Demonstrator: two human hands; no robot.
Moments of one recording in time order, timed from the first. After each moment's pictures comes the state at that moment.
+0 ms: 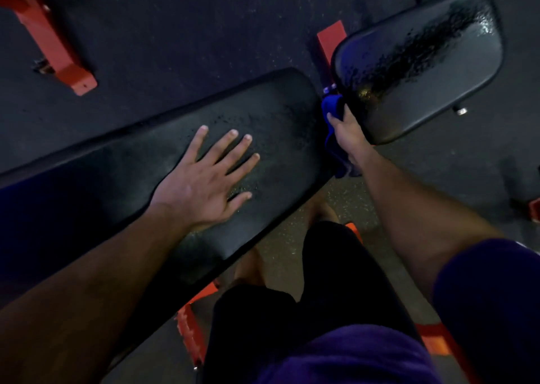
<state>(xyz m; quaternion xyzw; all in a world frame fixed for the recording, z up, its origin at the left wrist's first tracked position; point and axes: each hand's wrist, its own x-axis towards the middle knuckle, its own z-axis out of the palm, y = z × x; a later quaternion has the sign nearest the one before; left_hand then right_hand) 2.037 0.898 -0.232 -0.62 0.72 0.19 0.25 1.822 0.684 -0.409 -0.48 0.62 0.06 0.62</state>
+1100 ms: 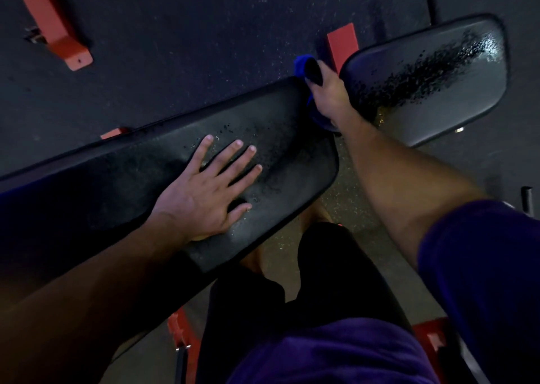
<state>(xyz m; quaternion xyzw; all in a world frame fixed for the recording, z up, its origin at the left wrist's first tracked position) 2.040 0.896 -0.237 -0.62 0.73 0.20 0.22 1.918 0.622 -0.419 -0.68 0.50 0.09 0.53</state>
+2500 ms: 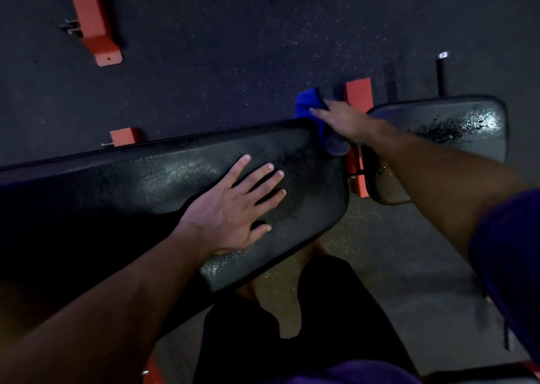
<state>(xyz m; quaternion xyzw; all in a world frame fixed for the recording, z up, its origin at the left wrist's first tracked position) 2.042 0.902 -0.236 -0.64 0.71 0.23 0.18 1.977 0.605 -0.382 -0.80 0.26 0.32 0.44</state>
